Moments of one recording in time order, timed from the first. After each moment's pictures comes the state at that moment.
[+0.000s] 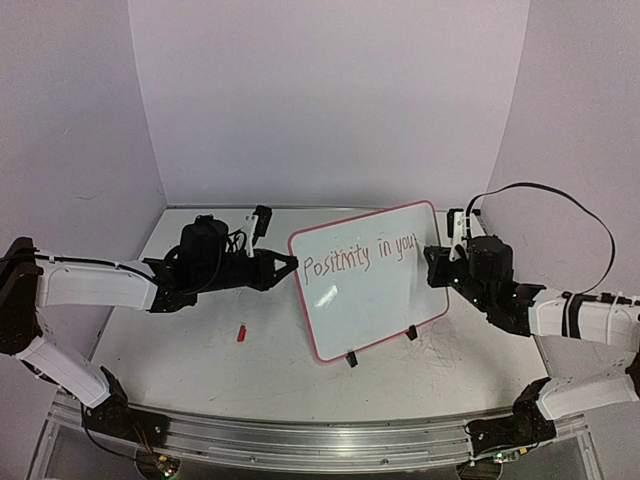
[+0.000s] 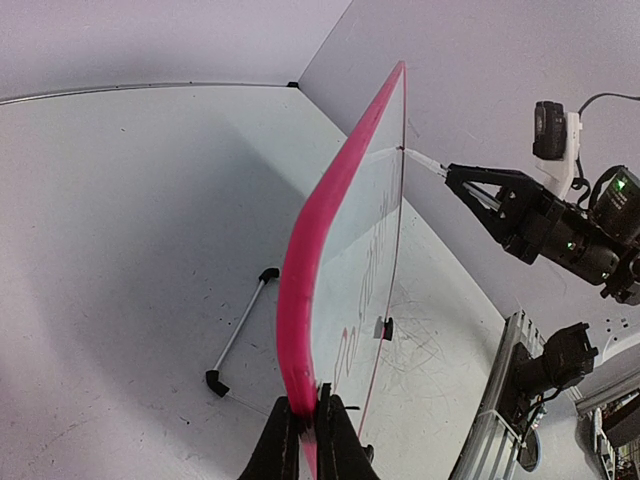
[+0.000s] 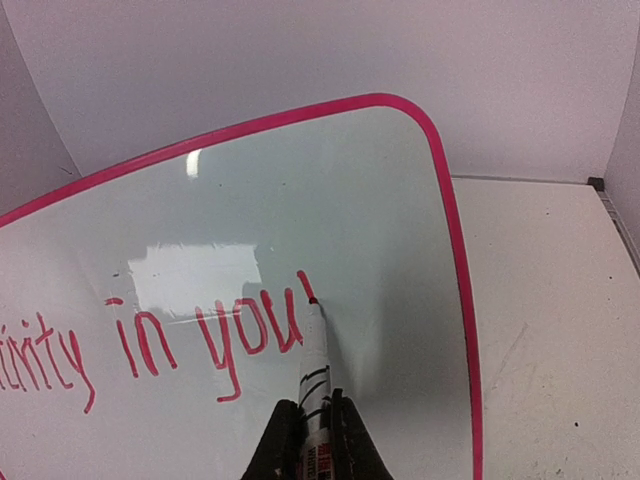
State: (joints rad) left arm -0.82 1.44 0.80 0.35 0.21 -0.50; right arm 0.61 1.18 0.58 0.32 0.29 0.27
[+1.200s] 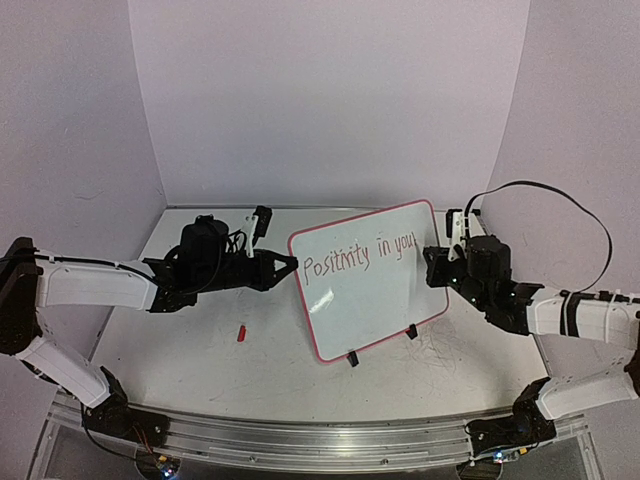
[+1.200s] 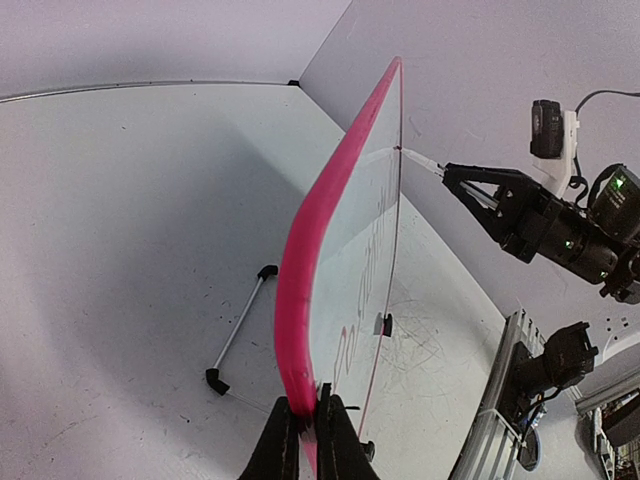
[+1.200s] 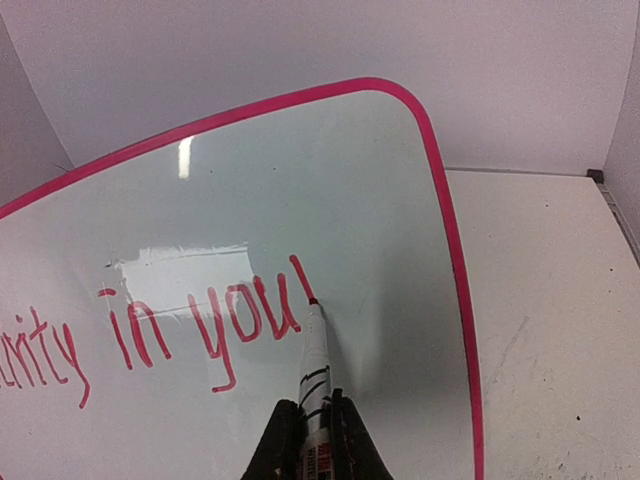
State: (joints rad) left arm -0.82 1.44 0.80 0.35 0.21 -0.50; right arm 0.61 1.20 0.58 0.32 0.29 0.28
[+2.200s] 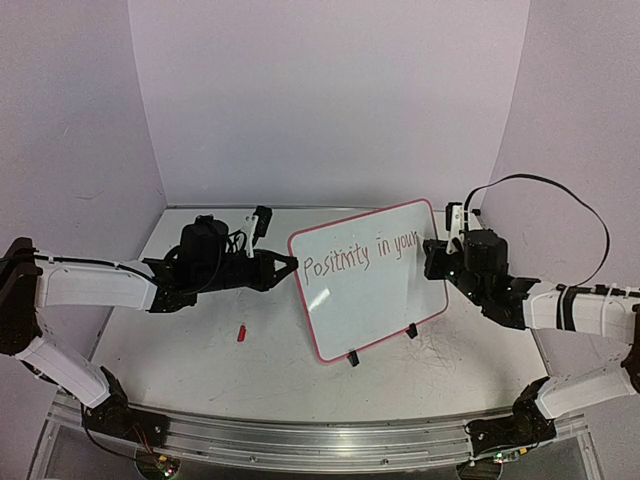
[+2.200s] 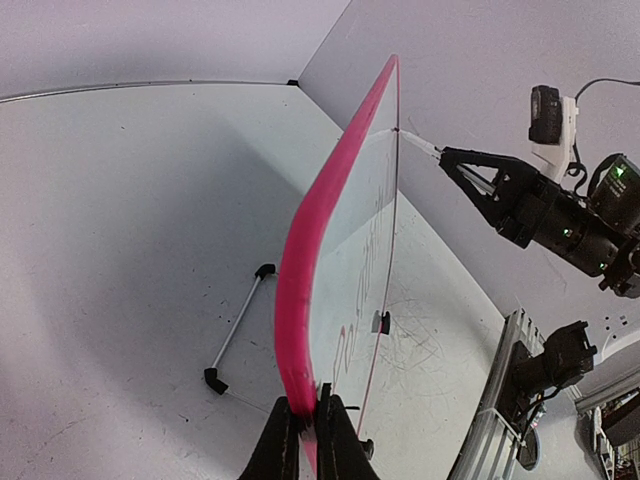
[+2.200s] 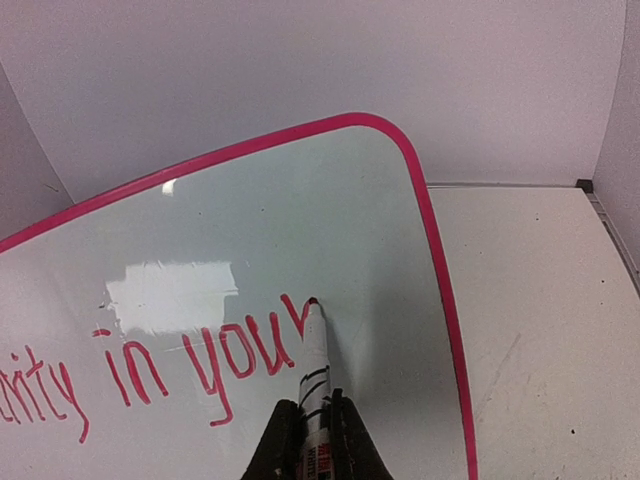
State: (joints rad) left arm -0.82 1.43 0.80 0.35 0.21 -0.50; right arm 0.61 1.23 0.62 0.34 0.33 0.28
